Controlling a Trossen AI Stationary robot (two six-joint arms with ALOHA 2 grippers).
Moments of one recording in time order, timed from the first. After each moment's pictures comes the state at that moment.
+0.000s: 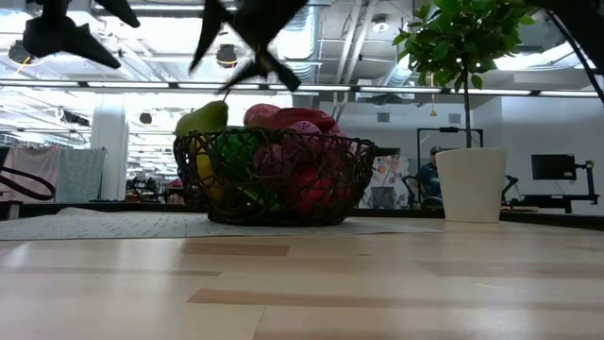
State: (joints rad) left arm -0.62 0.81 0.85 -1.03 -0.77 -1.40; right arm 0.05 2.17 2.01 -0.51 0.32 1.07
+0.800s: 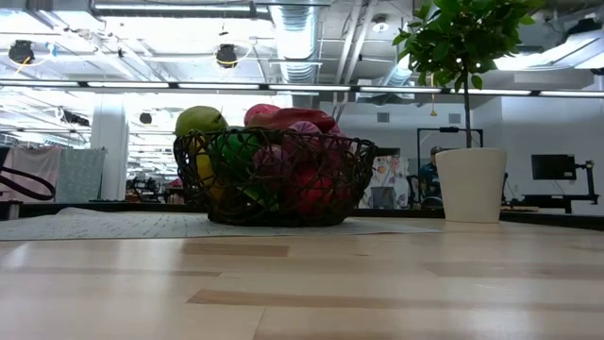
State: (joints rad) left arm -0.62 0.64 1.11 -0.80 -0.69 -0.71; right arm 0.19 1.34 1.88 -0.78 0.48 0.32
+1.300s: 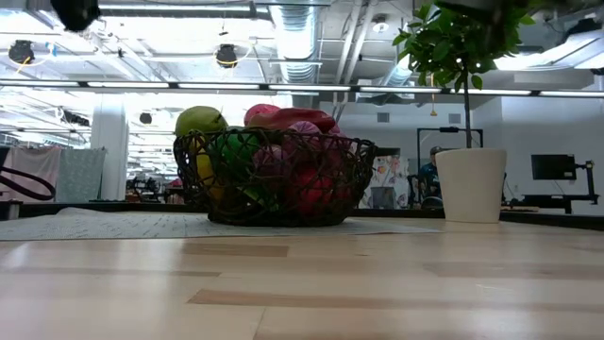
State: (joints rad) left arm -0.62 0.24 0.62 -0.42 -0.56 -0.63; right arm 0.26 0.60 0.44 0.35 0.52 0.52
